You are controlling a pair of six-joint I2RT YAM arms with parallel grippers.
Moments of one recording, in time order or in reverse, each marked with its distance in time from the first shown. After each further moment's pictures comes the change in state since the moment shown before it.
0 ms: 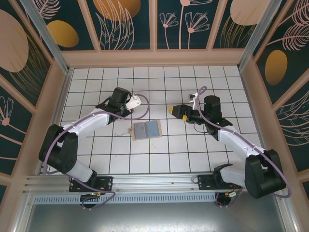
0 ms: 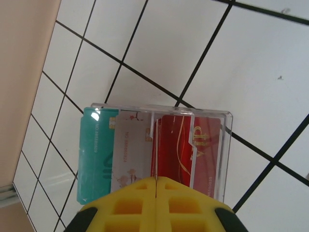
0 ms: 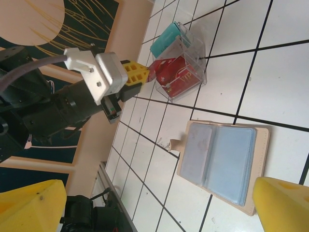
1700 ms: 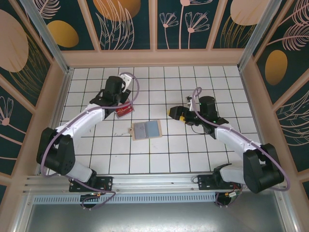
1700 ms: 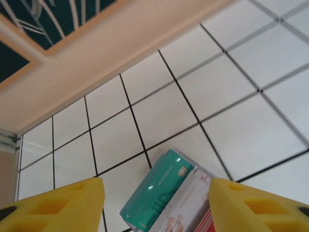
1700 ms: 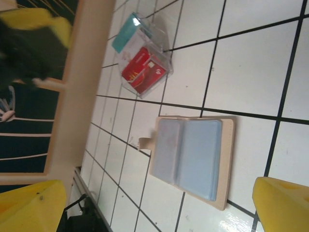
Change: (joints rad) left arm 0.052 -0.048 0.139 0.075 -0.074 -0.533; right arm 0.056 0.077 0.032 -0.086 0.143 -0.038
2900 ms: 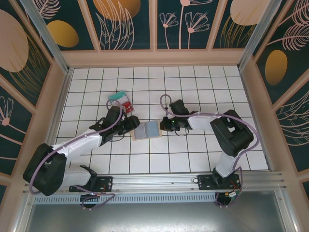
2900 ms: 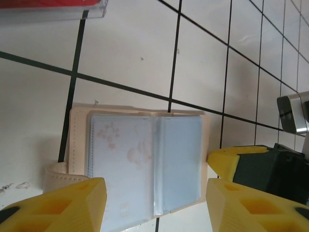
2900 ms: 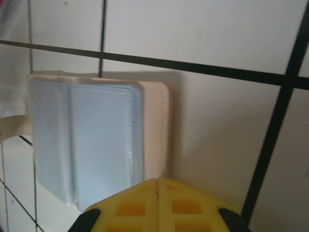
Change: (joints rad) left arm -0.127 -0.208 -0.500 0.095 0.452 -1.150; right arm 0.233 0.492 0.219 -0.153 0.254 -0.113
